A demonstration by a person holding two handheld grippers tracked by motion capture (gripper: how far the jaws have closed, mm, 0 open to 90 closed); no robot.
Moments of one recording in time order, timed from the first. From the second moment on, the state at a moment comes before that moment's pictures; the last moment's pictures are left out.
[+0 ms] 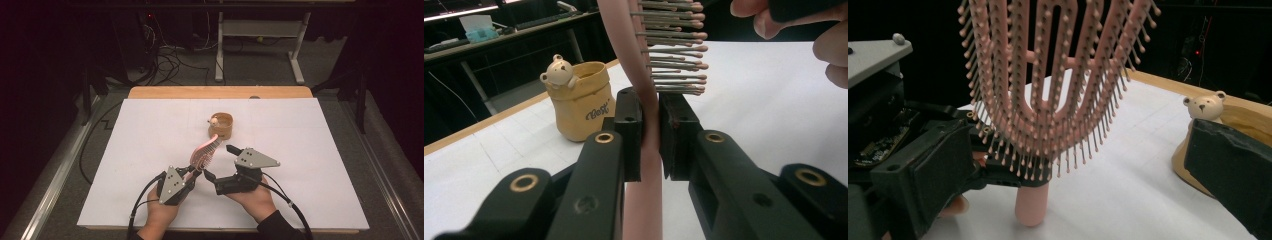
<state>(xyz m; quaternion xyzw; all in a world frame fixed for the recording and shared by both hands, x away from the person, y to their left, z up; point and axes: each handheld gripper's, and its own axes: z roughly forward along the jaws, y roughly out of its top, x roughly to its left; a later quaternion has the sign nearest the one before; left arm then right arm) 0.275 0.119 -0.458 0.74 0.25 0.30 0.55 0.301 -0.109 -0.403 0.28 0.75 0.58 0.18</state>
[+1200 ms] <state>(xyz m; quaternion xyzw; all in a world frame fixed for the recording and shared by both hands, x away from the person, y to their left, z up) 0.271 0.115 -0.457 0.74 0.25 0.31 0.54 0.313 -0.080 -0.381 0.28 0.71 0.62 0.15</state>
